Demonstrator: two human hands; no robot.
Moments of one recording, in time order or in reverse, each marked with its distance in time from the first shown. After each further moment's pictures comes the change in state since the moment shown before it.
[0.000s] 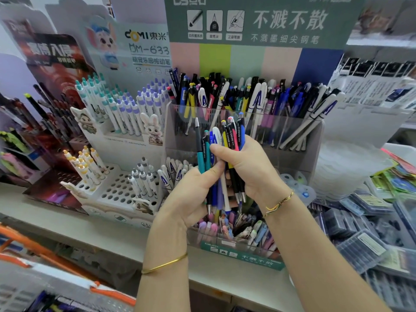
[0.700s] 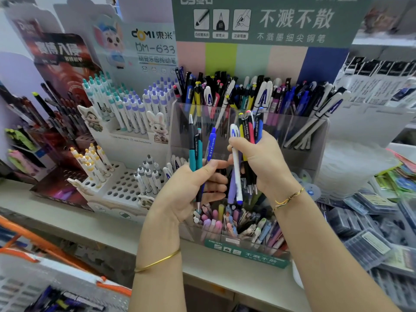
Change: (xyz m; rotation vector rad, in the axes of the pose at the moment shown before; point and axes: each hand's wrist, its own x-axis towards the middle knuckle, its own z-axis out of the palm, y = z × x) left_hand -0.005 0.008 -0.022 0.080 0.003 -0.019; right_hand 0.003 -0.002 -0.007 -0.010 0.105 -0.070
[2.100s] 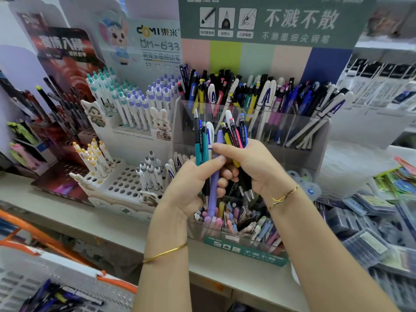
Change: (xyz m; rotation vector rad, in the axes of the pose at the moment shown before) left_hand -0.004 0.003 0.012 -0.173 -0.092 0.058; right_hand -0.009 0.000 0.010 -0.013 -0.248 0.154
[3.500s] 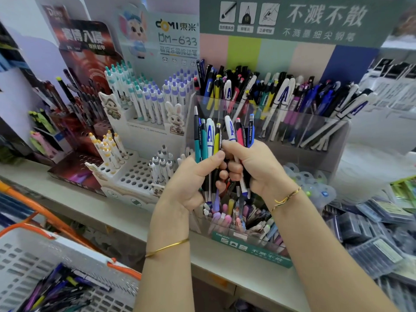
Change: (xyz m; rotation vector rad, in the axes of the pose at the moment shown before) left_hand -0.006 0.001 -0.019 -0.138 0.091 0.040; right_hand 0.006 0.010 0.017 0.191 -0.068 0.036
